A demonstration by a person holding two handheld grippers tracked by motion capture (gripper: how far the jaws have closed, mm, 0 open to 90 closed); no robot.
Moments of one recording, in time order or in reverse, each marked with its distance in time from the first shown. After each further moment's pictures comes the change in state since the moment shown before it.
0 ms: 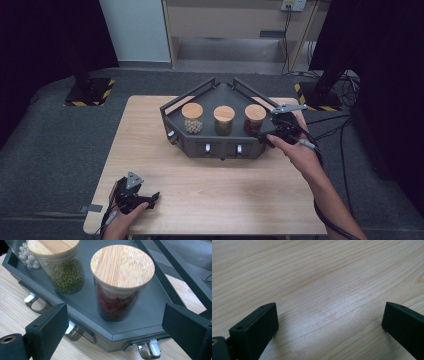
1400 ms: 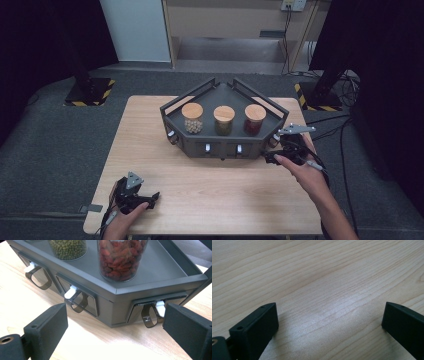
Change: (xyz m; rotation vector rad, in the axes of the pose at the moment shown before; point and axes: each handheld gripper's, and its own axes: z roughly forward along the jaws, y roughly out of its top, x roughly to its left) left arm 0.000 0.000 0.000 0.000 0.001 -0.001; right arm 0.001 -0.056 -0.010 0.006 0.009 0.019
